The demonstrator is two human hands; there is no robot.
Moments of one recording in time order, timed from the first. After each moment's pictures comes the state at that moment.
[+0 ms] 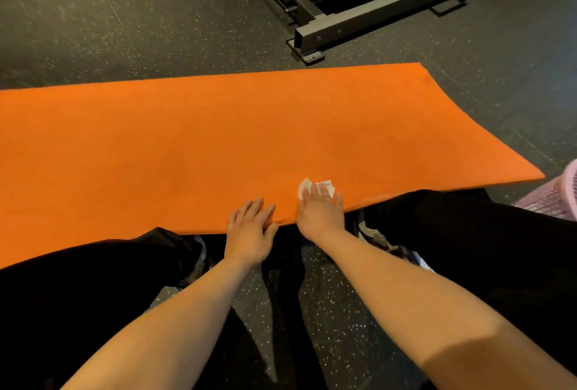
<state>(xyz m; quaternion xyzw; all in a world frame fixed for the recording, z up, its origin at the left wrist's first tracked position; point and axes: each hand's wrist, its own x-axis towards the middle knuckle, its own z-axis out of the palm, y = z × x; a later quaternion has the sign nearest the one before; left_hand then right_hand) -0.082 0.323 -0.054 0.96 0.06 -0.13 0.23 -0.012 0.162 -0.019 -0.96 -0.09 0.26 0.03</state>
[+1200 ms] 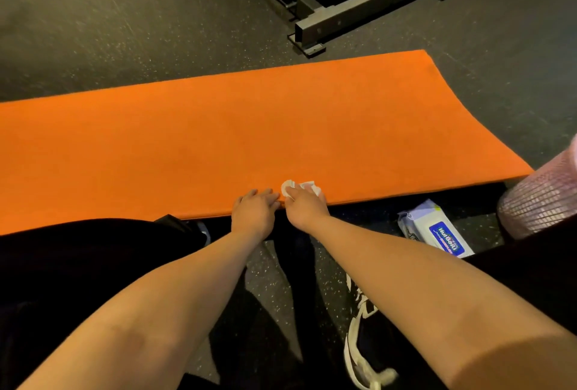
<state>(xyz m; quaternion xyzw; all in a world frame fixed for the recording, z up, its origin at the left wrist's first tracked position) -0.075 0.315 -0.032 0.96 0.08 -0.20 0.18 -0.039 0.182 -0.025 -0.92 -0.09 0.32 0.19</state>
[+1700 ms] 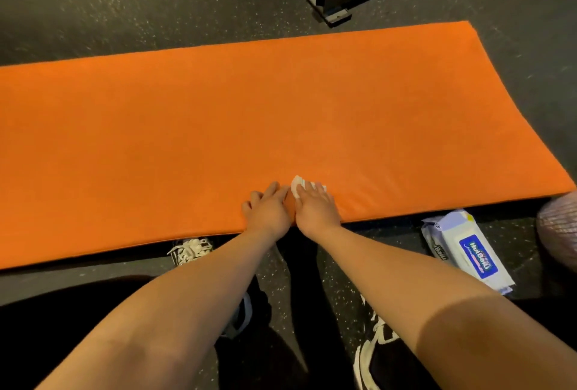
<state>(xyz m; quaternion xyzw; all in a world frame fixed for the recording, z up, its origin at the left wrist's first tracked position) -0.050 0.309 -0.071 0.94 0.15 -0.27 0.17 -0.020 0.188 -0.088 -0.92 -0.10 0.33 0.17</state>
